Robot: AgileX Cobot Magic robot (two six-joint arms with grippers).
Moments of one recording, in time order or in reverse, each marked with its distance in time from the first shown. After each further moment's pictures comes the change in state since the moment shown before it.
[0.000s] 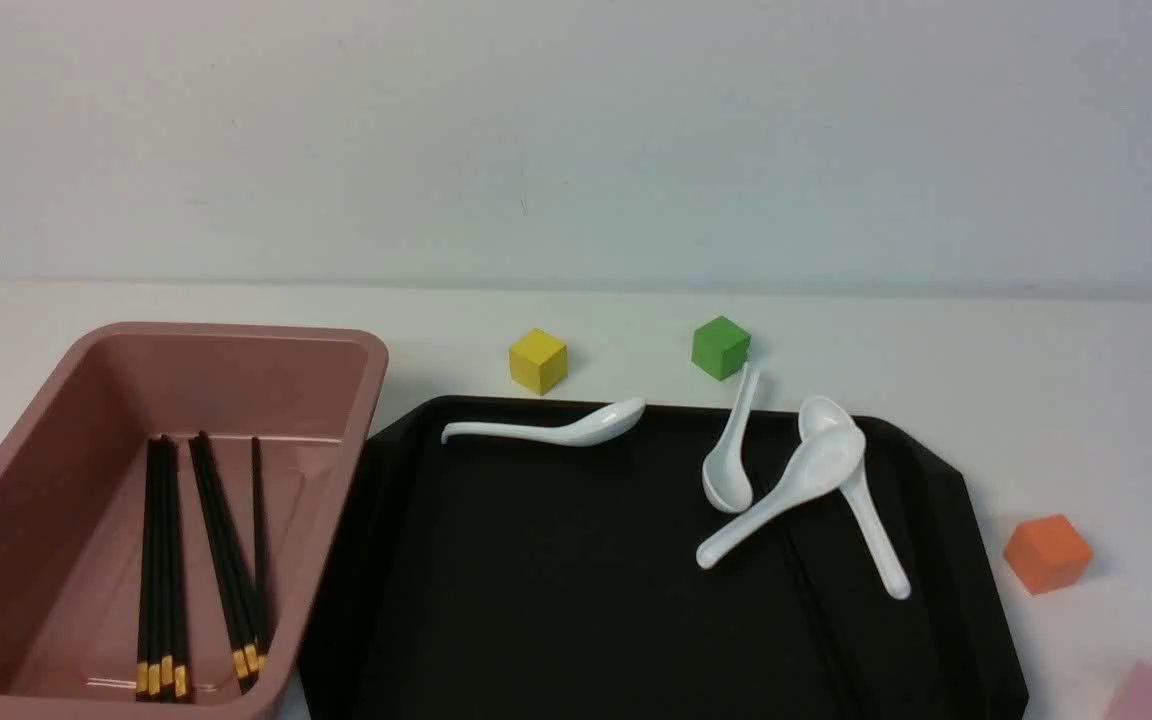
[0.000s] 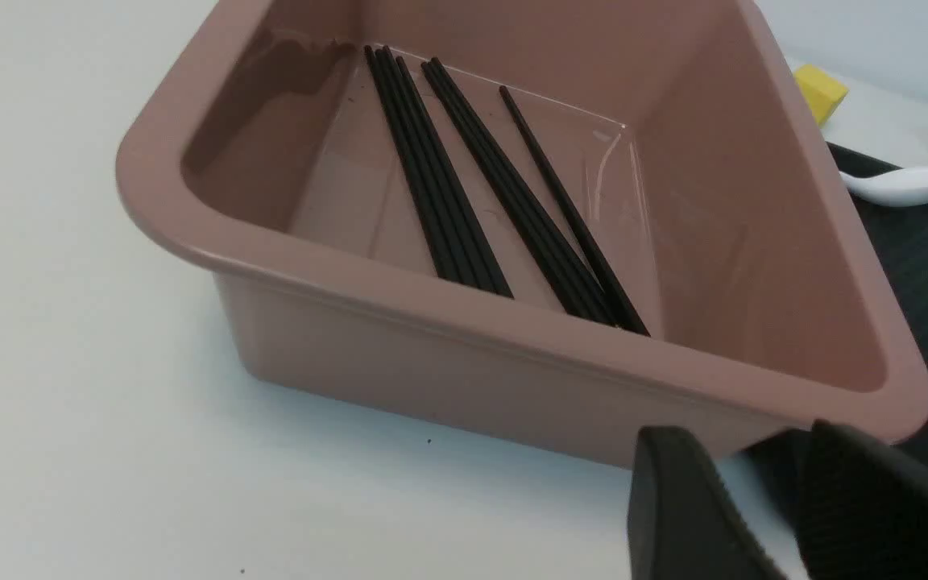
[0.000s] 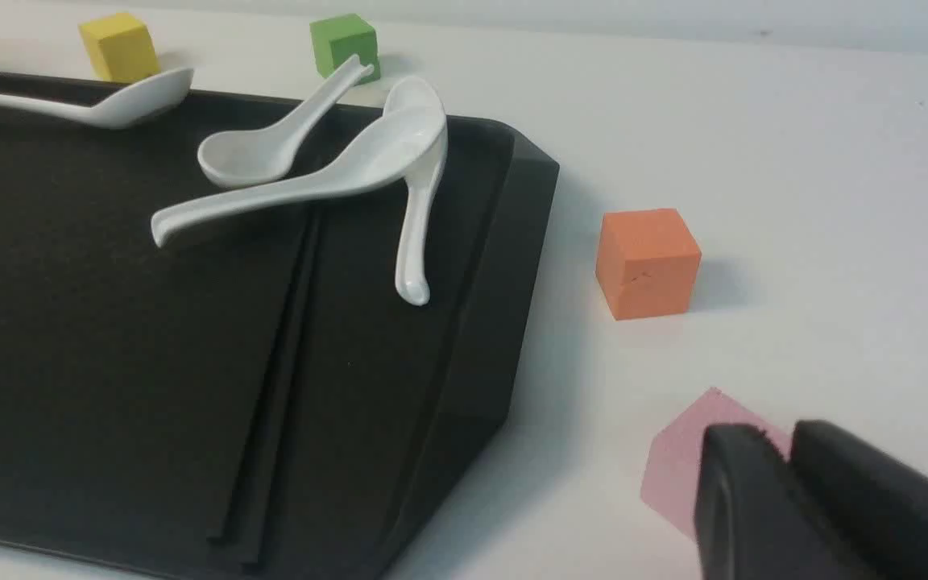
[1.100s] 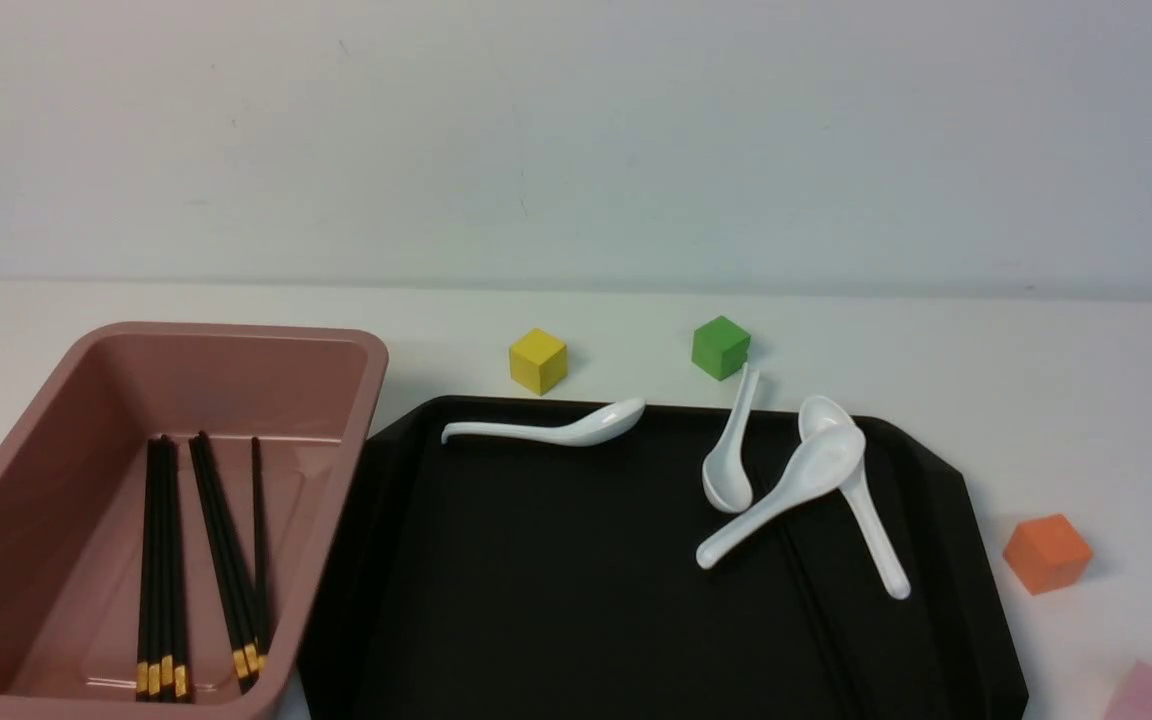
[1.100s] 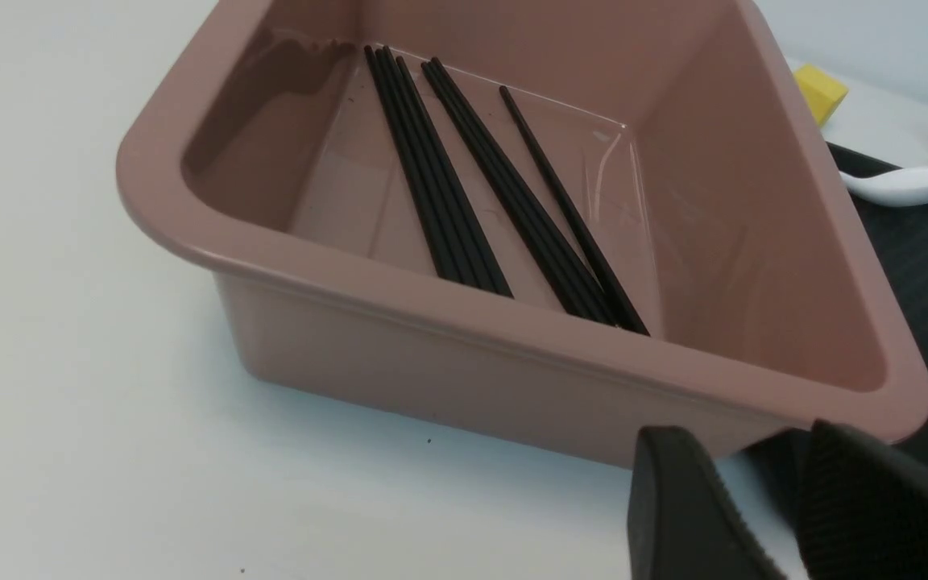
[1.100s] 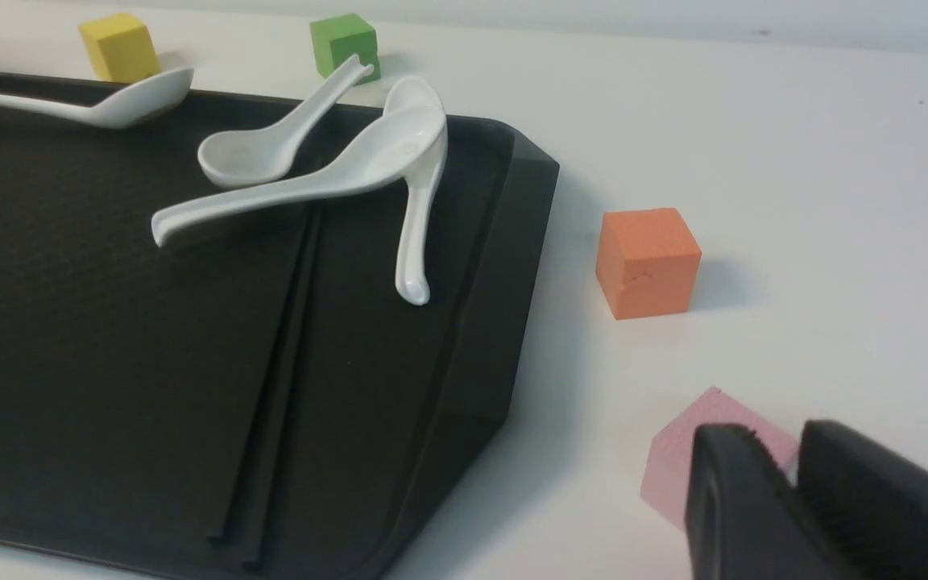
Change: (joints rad) right arm 0.000 0.000 0.000 0.000 0.001 0.000; left arm 0.000 0.000 0.000 0.000 0.000 0.000
